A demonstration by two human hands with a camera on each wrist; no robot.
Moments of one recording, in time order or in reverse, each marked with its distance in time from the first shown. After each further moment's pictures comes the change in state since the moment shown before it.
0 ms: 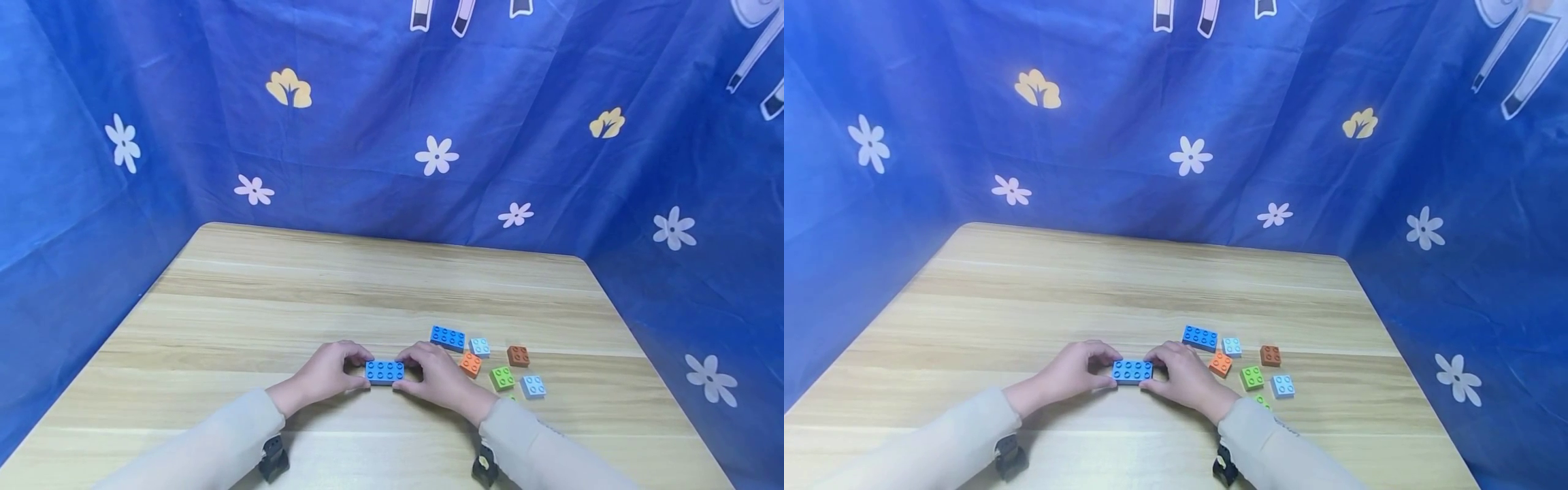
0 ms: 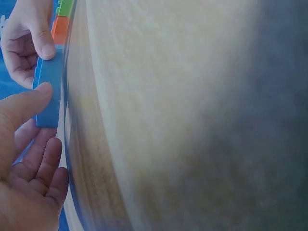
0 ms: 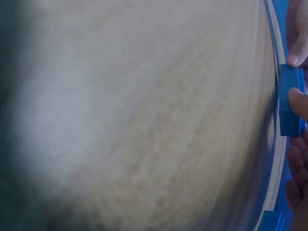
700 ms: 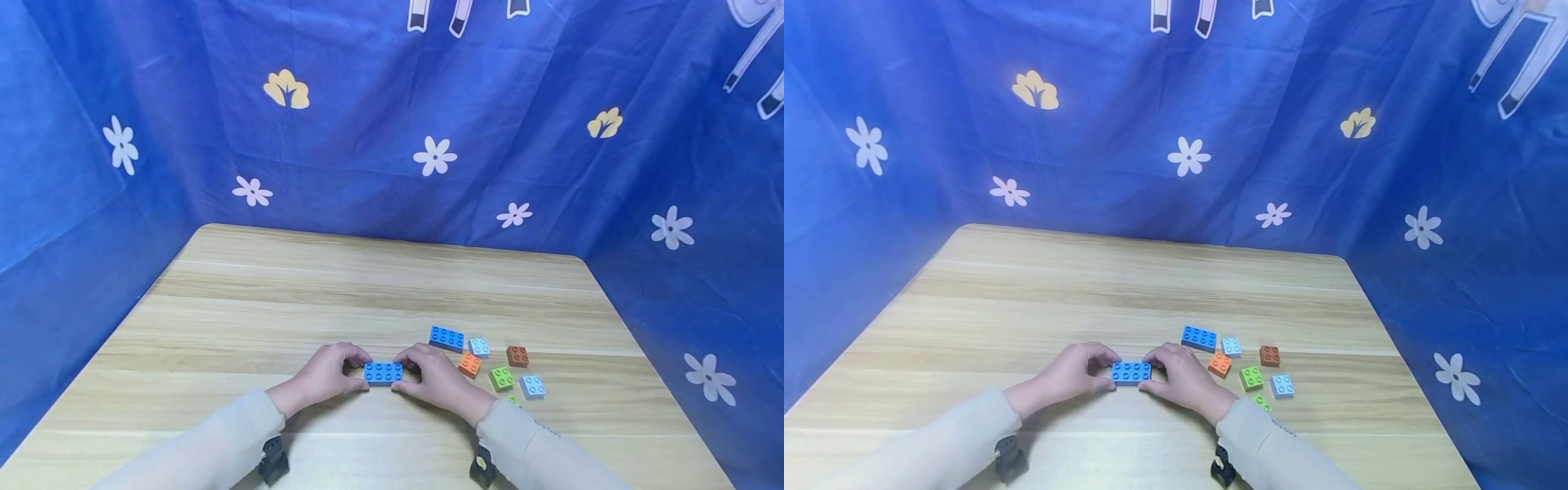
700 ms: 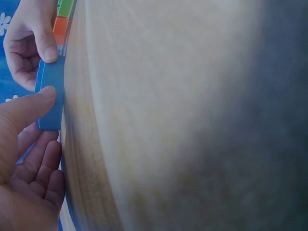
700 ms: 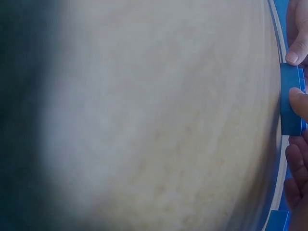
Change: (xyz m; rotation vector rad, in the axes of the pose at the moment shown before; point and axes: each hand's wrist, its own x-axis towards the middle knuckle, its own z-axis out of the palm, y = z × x) left_hand 0.000 0.001 0.000 0.030 0.003 -0.009; right_hand 0.001 0.003 0.006 0.034 -0.001 0.006
